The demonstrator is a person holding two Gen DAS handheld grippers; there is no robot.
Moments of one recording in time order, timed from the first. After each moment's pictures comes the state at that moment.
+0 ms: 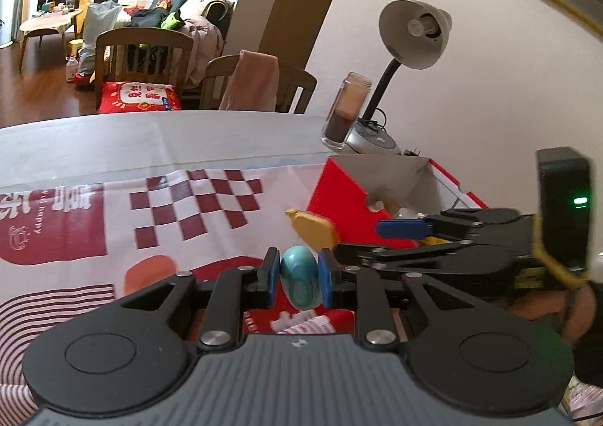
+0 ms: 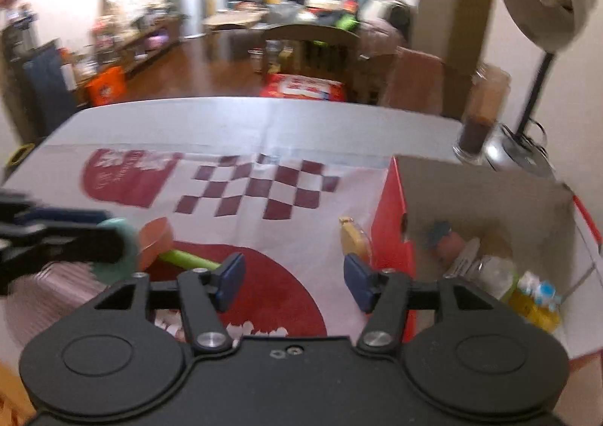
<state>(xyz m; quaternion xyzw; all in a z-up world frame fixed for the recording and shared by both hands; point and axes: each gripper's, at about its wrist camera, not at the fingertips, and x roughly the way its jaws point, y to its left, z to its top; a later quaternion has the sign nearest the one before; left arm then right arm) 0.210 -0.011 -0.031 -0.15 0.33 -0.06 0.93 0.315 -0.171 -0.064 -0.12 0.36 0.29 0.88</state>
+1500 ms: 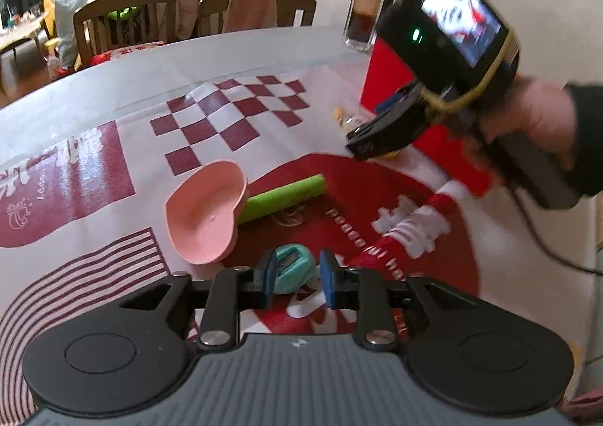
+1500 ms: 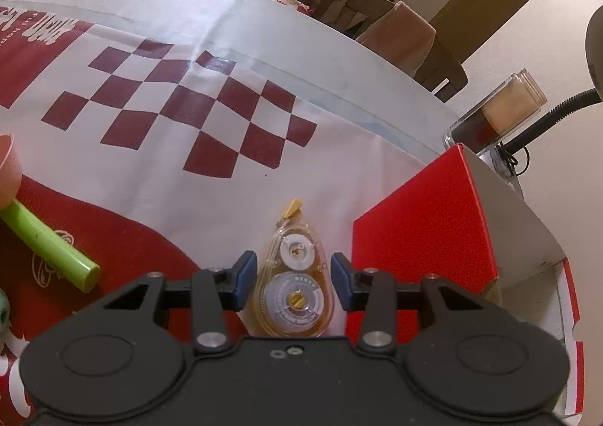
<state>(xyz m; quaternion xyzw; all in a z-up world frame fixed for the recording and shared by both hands) 0.224 0.021 -0.134 -0.04 0.42 -0.08 0.91 0.382 -0.080 -0.153 -0.35 0.40 0.17 0.83</state>
